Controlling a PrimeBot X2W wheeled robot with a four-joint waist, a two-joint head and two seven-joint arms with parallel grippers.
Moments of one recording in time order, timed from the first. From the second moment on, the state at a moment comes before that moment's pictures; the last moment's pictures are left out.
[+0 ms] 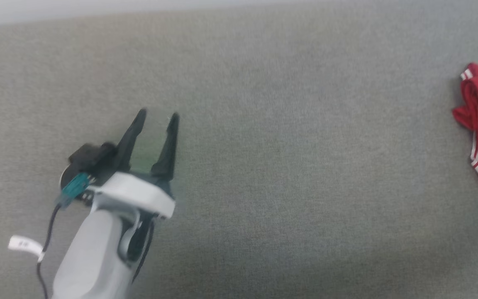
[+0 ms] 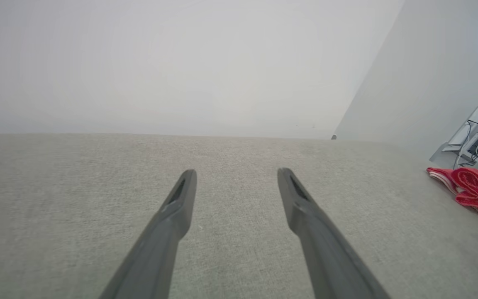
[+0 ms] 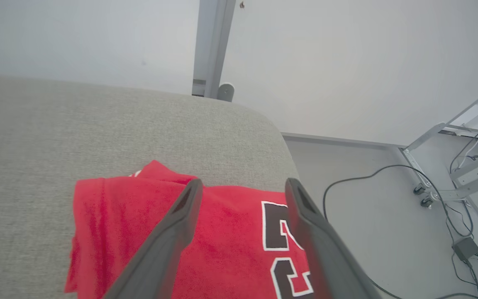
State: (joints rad) left arm -0.43 0.15 -0.18 0.36 -0.39 -0.13 -0.26; right arm -0.94 -0.78 0.68 1.08 0.83 0.13 -0.21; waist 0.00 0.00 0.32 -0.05
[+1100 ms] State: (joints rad) left arm 0.05 0.24 0.07 0.19 -0.42 -0.13 -0.26; right arm -0.26 -0.40 -0.03 0.51 0.31 0.13 -0.26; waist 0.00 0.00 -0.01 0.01
